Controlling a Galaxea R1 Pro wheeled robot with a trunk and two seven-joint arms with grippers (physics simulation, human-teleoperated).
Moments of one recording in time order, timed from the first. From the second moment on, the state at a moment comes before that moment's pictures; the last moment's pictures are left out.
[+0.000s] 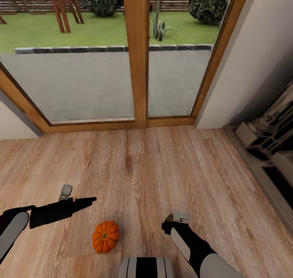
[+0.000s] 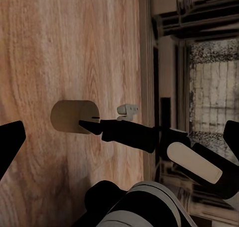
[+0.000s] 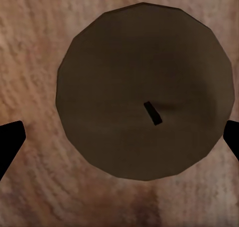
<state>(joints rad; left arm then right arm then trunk) -0.30 0.47 0.00 -1.39 0.92 0.99 -0.72 -0.59 0.12 0.37 -0.52 -0.50 0.34 -0.38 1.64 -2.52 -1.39</state>
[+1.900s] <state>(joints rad) -0.30 0.47 0.00 -1.40 0.93 0.99 -0.73 -0.59 0.12 0.37 -0.52 -0.50 0.33 -0.38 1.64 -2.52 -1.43</state>
